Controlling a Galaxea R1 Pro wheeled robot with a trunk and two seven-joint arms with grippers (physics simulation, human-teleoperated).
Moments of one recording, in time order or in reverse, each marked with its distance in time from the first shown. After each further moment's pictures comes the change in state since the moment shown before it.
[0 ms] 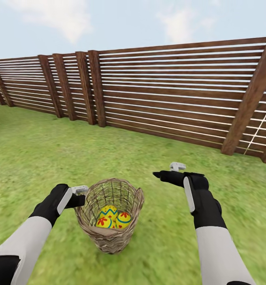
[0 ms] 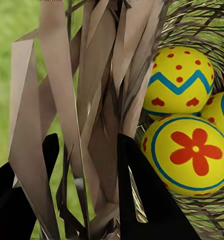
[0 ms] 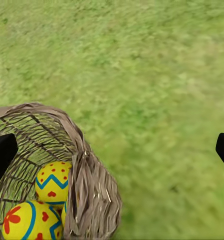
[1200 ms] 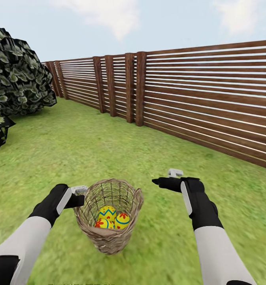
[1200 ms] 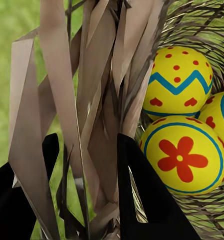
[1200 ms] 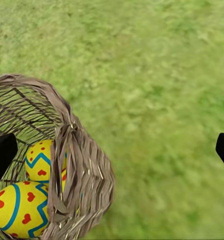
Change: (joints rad) left arm 0.000 0.004 0.001 0.000 -0.011 0.002 0.000; right arm 0.000 -0.007 0.003 0.118 0.011 -0.021 -0.006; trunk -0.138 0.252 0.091
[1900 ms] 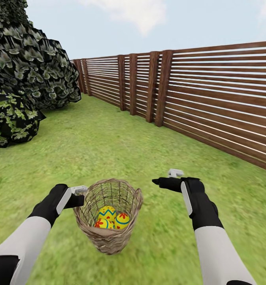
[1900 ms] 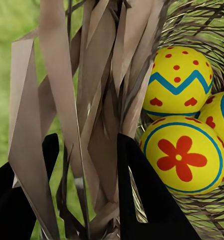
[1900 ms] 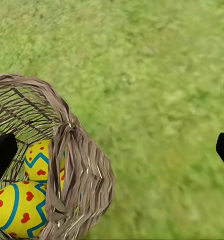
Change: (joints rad) left arm 0.000 0.002 0.003 0.000 -0.001 0.001 0.000; right arm 0.000 -0.002 -0.002 0.001 -0.001 0.000 0.000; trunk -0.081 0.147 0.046
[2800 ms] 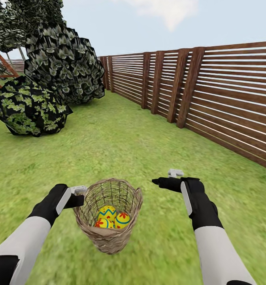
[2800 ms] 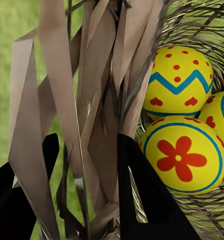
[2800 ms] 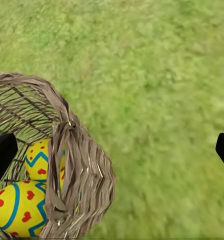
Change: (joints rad) left arm 0.000 0.001 0.002 0.000 0.006 0.000 0.000; right arm 0.000 0.001 0.001 0.001 0.001 0.000 0.000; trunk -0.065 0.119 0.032
